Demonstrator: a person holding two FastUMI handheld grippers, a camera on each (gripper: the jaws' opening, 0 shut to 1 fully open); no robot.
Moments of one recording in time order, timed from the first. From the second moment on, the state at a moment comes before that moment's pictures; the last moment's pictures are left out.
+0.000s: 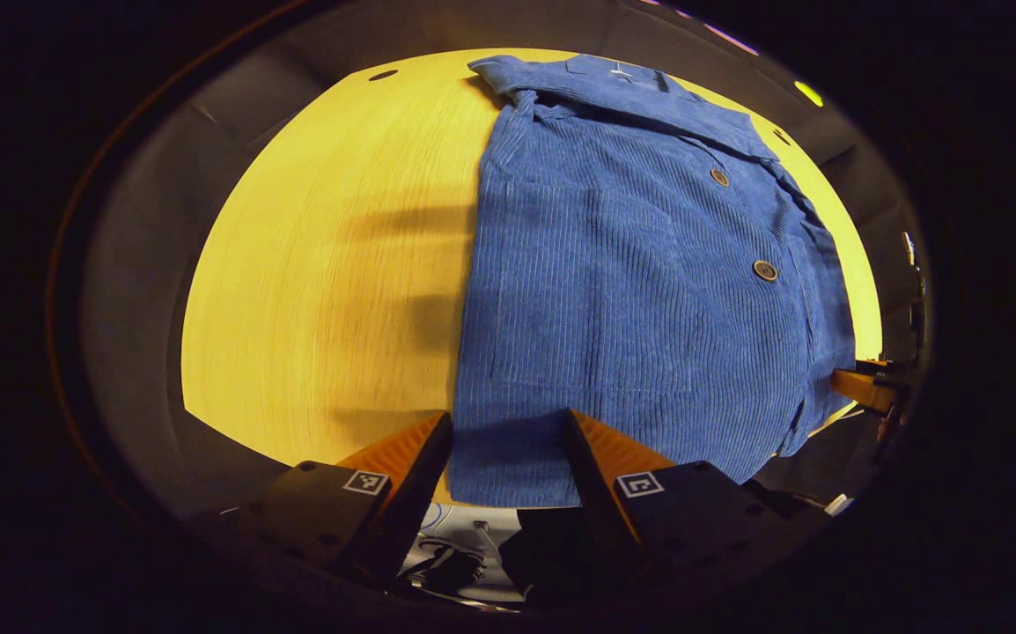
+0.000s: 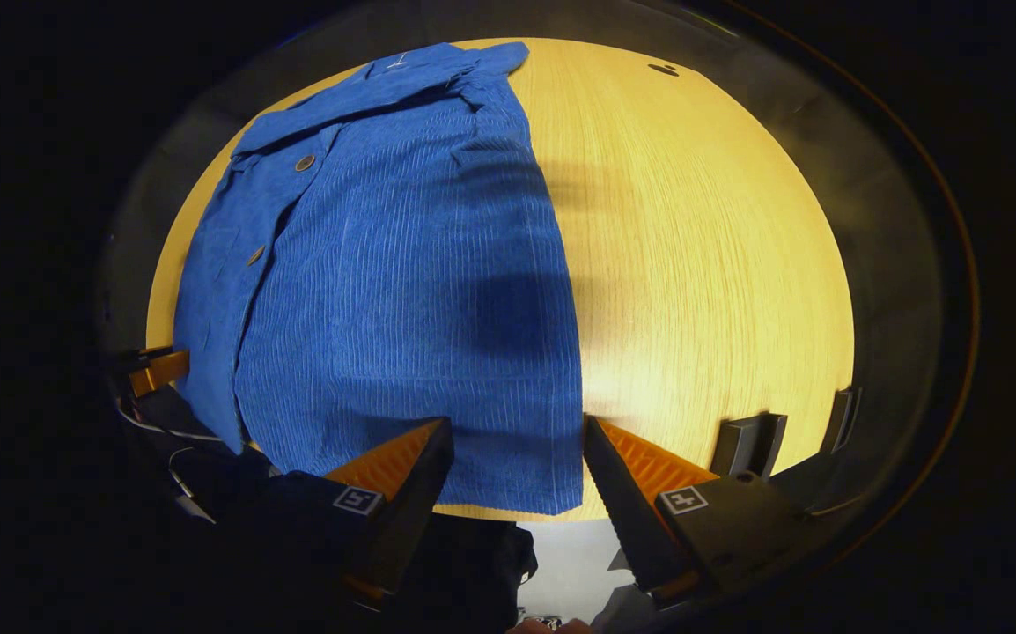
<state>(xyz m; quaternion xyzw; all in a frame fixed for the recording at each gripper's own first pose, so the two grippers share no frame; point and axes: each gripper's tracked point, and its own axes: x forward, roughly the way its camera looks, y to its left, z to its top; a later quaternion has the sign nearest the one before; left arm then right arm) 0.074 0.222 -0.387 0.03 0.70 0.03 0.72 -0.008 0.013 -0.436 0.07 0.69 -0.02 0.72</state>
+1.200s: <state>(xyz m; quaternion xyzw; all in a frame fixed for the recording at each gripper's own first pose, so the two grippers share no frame) 0.080 0.196 -0.392 -0.03 0.69 -0.02 0.72 -0.004 0.034 -0.438 0.15 0.69 -0.04 0.71</state>
